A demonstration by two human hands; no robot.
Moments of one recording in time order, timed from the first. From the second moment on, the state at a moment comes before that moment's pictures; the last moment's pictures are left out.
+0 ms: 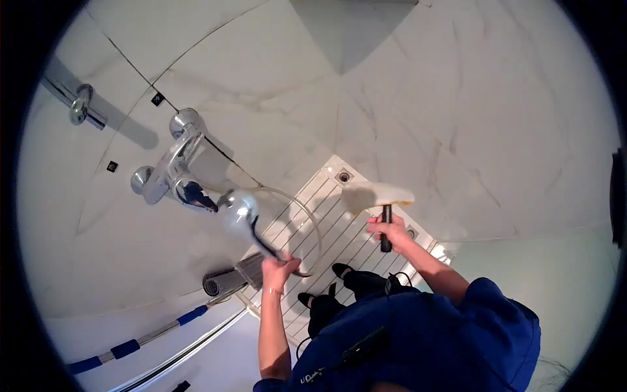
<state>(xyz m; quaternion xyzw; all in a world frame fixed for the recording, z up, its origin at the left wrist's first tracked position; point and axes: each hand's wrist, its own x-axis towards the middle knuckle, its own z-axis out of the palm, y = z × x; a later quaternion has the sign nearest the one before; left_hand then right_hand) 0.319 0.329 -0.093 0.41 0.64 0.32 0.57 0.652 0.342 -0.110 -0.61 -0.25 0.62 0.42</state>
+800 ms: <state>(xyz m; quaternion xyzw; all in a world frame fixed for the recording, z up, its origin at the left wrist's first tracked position) 0.291 0.417 -0.003 0.36 0.36 0.74 0.44 0.682 0.343 -0.179 -0.67 -0.22 0.59 0.39</state>
